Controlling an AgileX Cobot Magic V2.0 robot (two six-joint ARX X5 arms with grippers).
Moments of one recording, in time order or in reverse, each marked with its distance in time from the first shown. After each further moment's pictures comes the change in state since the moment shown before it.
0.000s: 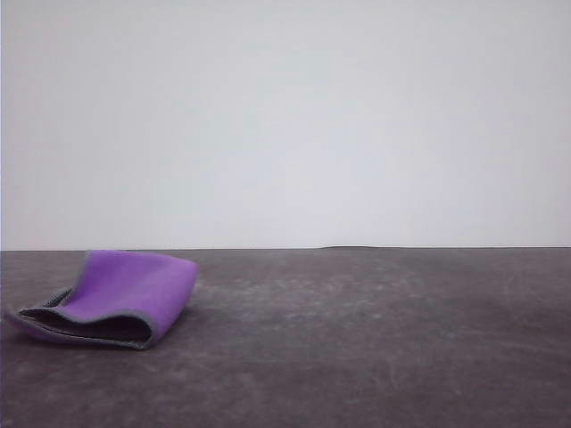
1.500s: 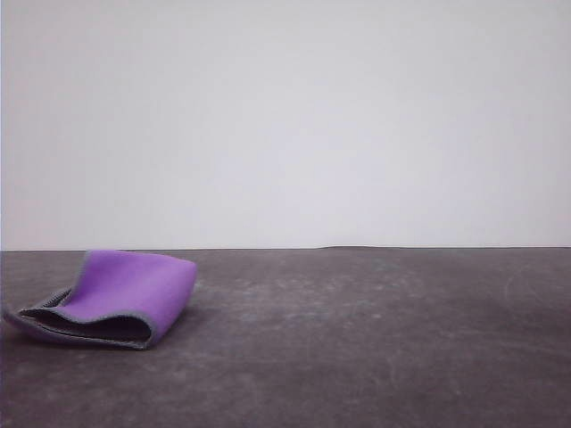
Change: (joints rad) left_arx 0.000 -0.578 -0.521 0.183 -0.192 -0.092; right_arx 0.000 0.000 0.000 0.000 0.000 0.000
